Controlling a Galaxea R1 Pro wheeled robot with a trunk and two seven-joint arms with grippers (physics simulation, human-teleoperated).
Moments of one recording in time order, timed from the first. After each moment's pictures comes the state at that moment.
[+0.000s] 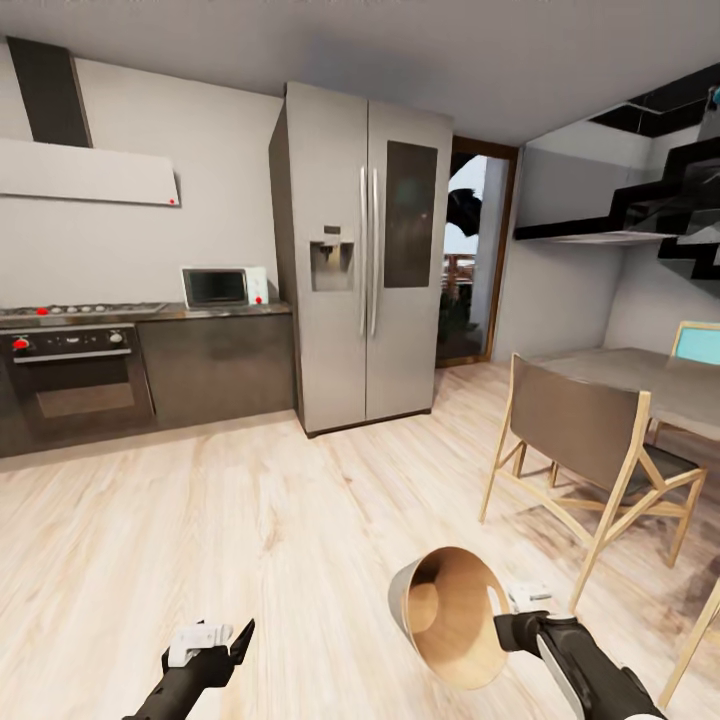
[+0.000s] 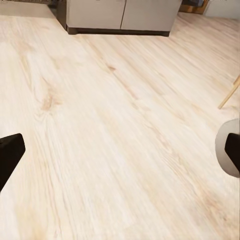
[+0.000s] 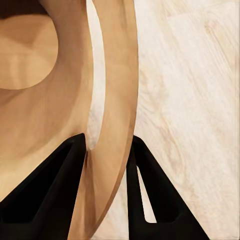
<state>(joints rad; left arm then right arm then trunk) 0.06 0.05 0.06 -1.28 0.19 0.05 -0.23 -0.45 -0.13 0.01 -0.63 0.06 0.42 0.15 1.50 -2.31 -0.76</state>
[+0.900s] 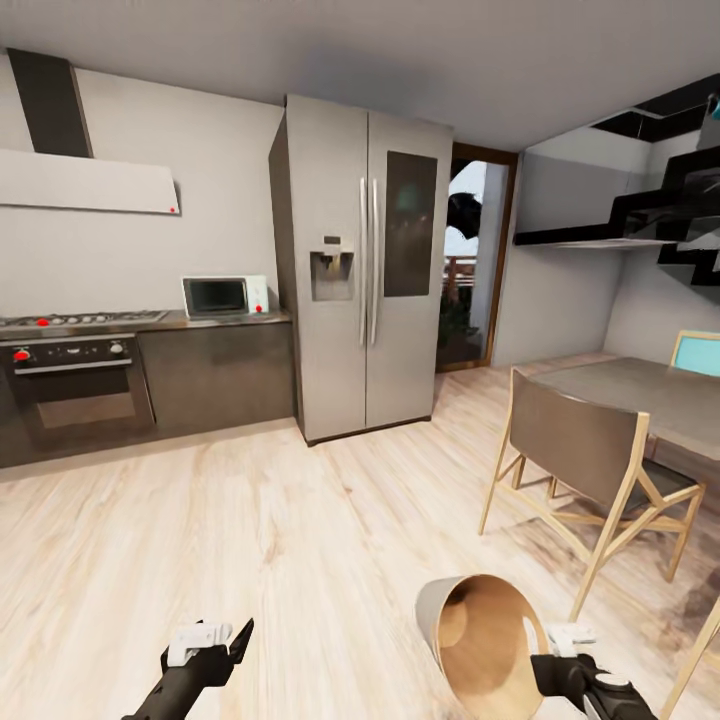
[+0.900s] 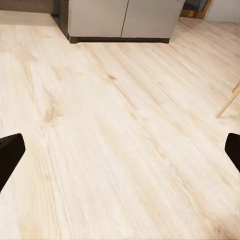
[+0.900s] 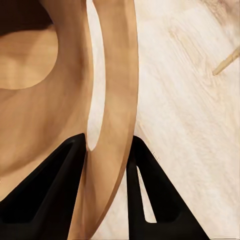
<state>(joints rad) 0.06 0.05 0.06 -1.28 0.19 0.05 -0.23 -0.32 -0.19 -0.08 -0.61 0.04 0.23 0.16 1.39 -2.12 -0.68</state>
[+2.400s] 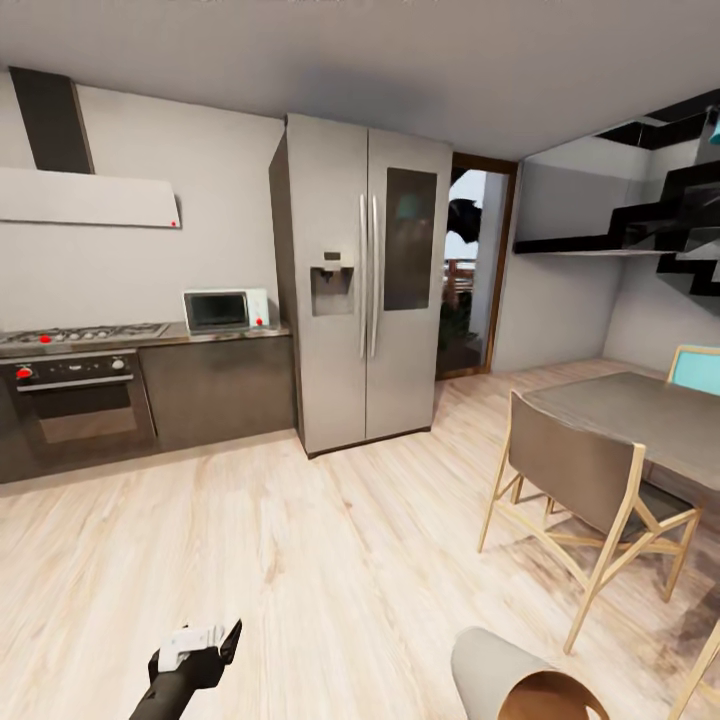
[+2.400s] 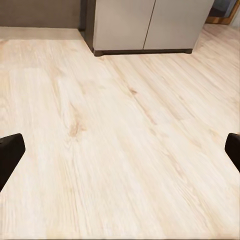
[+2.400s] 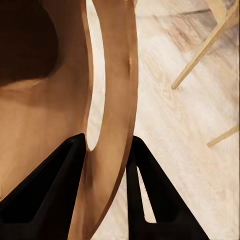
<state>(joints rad) 0.06 0.05 0.05 -1.25 0.19 0.01 -0.12 -0.12 -0.29 -0.16 -0.39 0.03 -0.35 0.22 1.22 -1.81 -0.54</state>
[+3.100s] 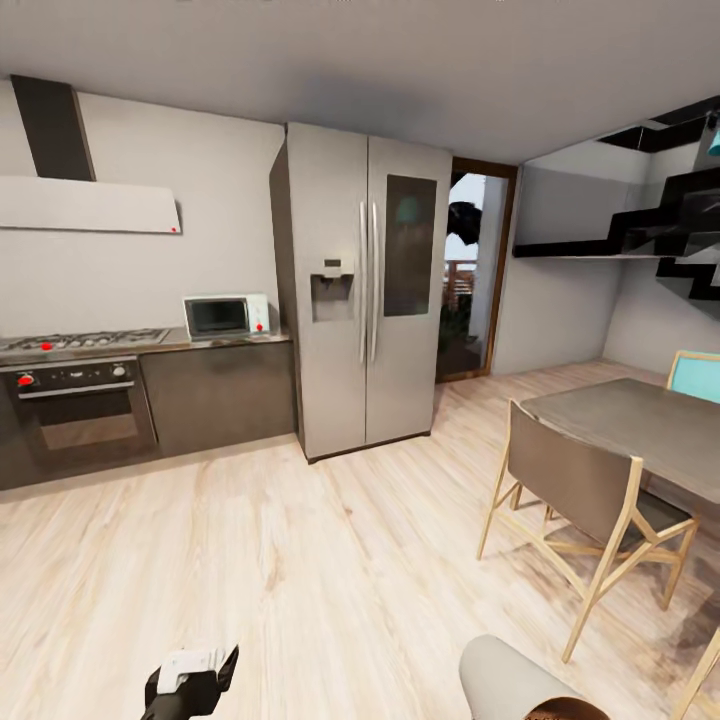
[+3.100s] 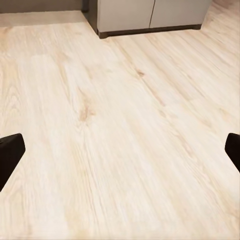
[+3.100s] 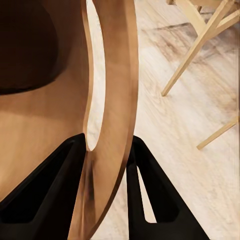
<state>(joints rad) 0.06 0.06 0.06 -1.16 0.12 0.00 -0.12 -0.11 -0.29 -0.22 -0.25 0.04 -0.54 0.23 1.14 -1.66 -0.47</state>
